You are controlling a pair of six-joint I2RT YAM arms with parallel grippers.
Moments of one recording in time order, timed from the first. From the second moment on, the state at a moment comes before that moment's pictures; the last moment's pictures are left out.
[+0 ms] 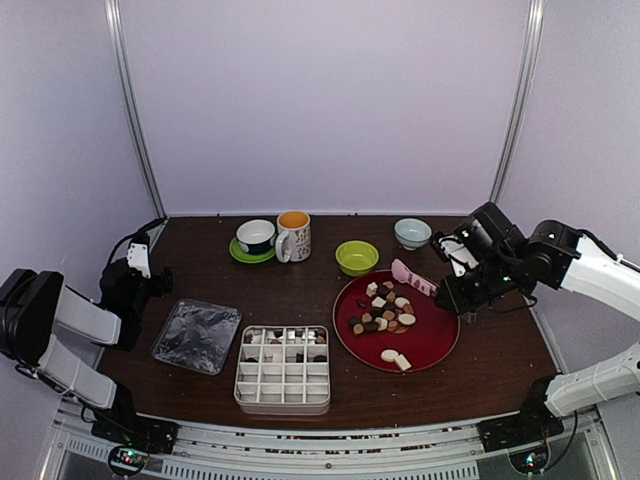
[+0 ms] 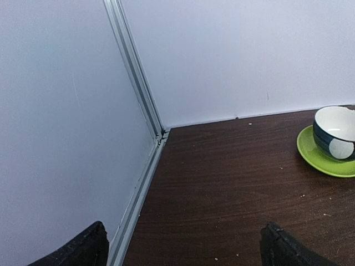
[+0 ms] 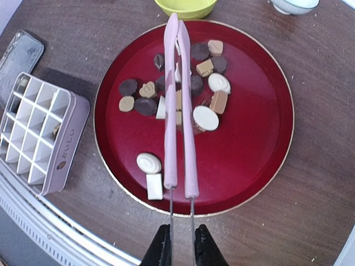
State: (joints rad) left arm -0.03 1.43 0.26 1.06 -0.21 0.20; right arm 0.79 1.14 1.09 -0.94 0.13 0.37
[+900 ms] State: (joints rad) left arm -0.03 1.43 0.26 1.06 -0.21 0.20; right arm 0.79 1.32 1.25 -1.39 -0.24 0.46
